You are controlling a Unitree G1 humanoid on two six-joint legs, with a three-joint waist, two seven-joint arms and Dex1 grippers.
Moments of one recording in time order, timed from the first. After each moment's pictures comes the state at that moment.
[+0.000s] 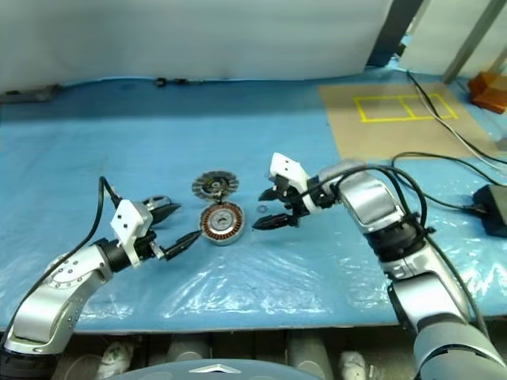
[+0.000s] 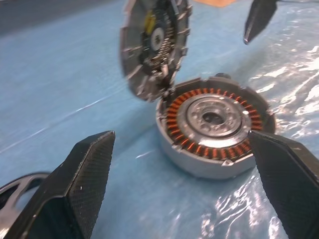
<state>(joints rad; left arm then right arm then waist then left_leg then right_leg) 0.11 0.55 0.08 -0.45 -0.38 0.33 -0.71 -0.69 -0.55 0.29 -0.04 0.21 0.74 1.20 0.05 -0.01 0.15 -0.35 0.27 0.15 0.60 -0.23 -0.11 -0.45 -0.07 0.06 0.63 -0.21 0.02</state>
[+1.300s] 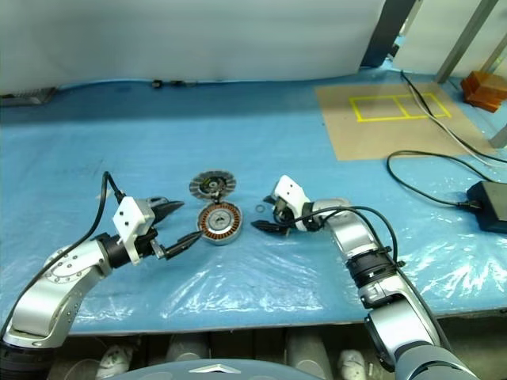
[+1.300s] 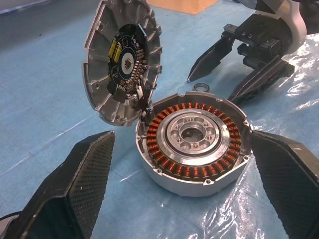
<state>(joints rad) 0.07 0.58 0.07 -0.42 -0.37 0.34 -0.75 -0.54 -0.39 0.29 0.34 0.10 0.27 0.98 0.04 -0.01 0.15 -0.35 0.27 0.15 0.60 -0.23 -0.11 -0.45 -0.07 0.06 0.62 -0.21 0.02</state>
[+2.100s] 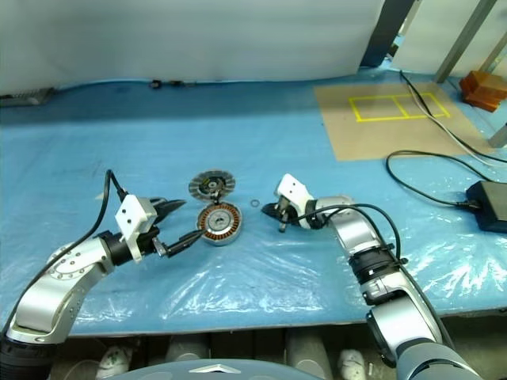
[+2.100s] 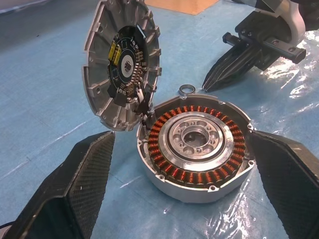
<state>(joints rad) 0.05 0.58 0.06 -0.40 -0.37 0.34 -0.76 -0.56 -0.41 0.28 0.37 0.07 0.27 0.99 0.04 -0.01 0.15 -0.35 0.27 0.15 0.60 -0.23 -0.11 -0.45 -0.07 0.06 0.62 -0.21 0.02</state>
